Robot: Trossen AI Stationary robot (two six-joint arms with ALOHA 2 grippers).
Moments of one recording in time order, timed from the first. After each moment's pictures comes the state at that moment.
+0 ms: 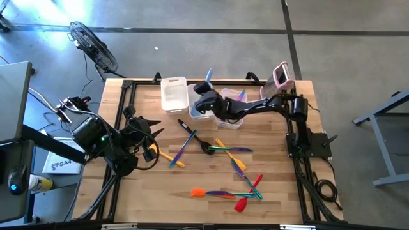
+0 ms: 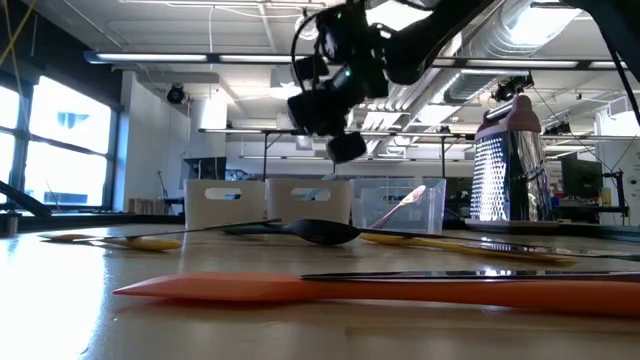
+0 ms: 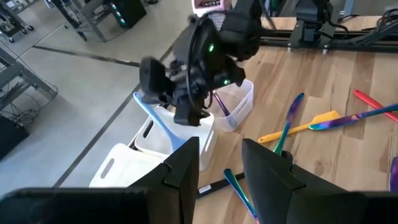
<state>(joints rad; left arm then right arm) -0.68 1.42 1.87 -1.57 -1.03 -0.82 -0.21 2.00 1.32 0.44 0.83 -1.73</state>
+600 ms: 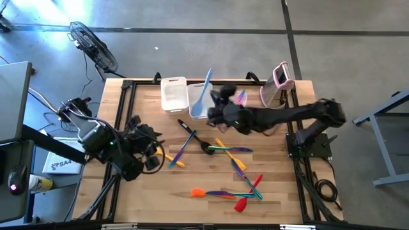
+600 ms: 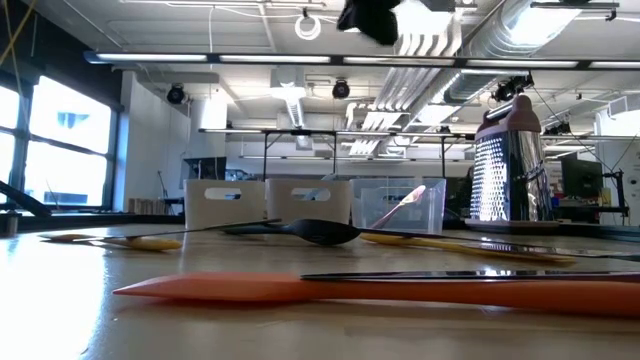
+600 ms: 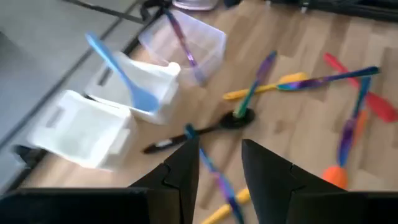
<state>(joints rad) -0.68 1.42 1.74 -1.49 -0.82 -0.98 0.09 1.56 1.32 -0.09 0.98 -0.91</state>
